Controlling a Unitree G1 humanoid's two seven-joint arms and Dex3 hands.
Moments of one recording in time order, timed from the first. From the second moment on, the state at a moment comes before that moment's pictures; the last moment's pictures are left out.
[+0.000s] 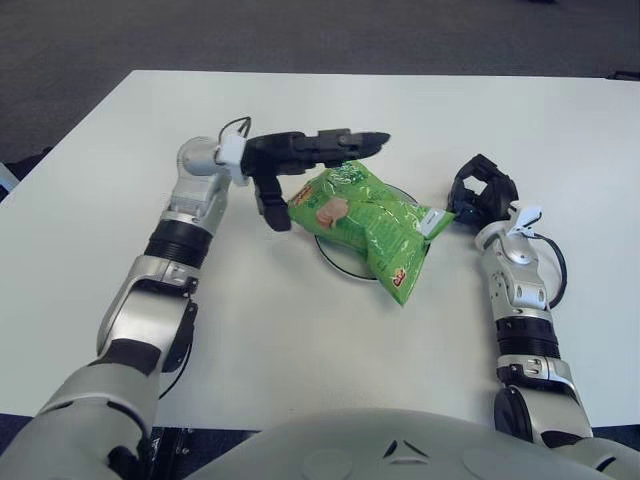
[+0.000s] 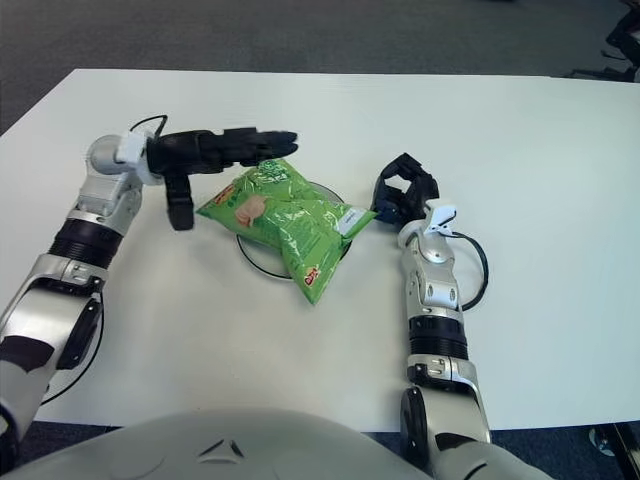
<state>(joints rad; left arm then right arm) -0.70 0.36 -0.12 0.43 -0.52 -0.39 -1.31 -0.26 -0.11 -0.21 0.25 0.13 -0.03 0.02</state>
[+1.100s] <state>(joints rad) -0.56 0.31 0.21 0.40 -0.68 0.10 -1.04 -0.27 -0.12 -0.21 0.26 0.14 -0.03 0.04</state>
